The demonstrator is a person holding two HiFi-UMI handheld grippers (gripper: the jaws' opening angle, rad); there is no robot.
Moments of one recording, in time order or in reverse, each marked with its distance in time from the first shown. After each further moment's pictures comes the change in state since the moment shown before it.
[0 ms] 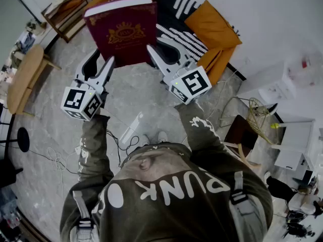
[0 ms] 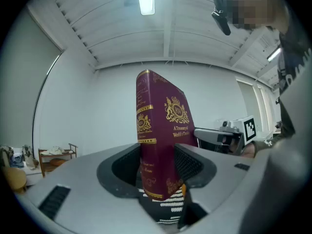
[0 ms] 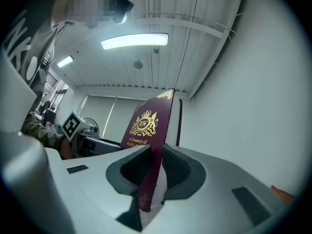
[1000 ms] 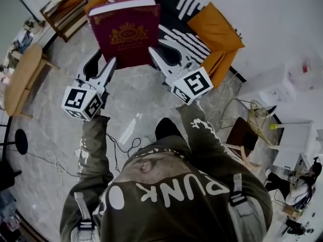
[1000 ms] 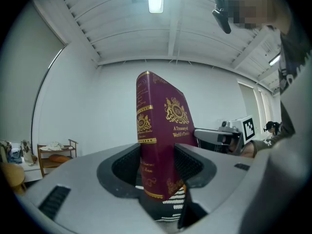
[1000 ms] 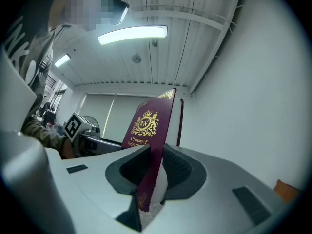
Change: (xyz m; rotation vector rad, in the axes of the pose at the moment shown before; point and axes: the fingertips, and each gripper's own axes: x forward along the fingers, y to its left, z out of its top) left arm -0.002 0.055 -0.022 -0.030 0.014 -0.016; right arm 0.049 0.008 -0.029 0.023 0.042 0.011
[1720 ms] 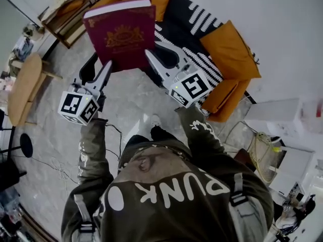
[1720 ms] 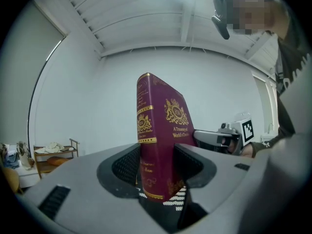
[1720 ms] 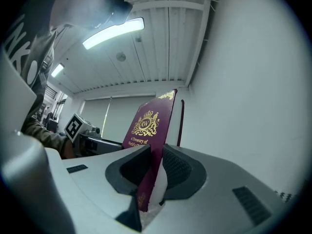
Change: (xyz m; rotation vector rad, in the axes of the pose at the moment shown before) left arm 0.216 0.154 -0.021 -0.002 0.052 0.071; right arm 0.157 -0.215 -0.077 0.086 -0.023 0.075
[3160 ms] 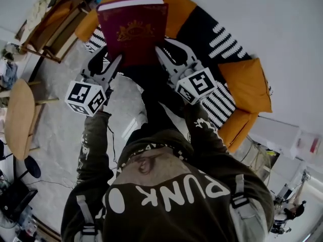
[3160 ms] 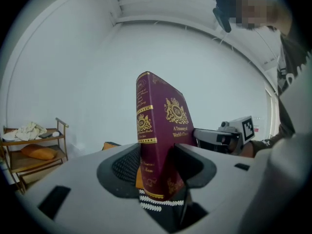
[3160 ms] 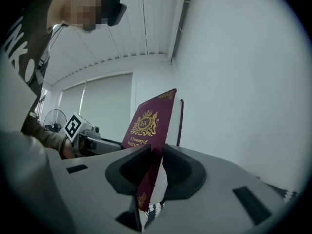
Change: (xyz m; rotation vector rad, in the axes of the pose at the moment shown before) left arm 0.296 0.347 -0.094 -0.146 0.127 -0.109; right arm 0.324 -0.273 -0.166 0.102 0.178 -0.120
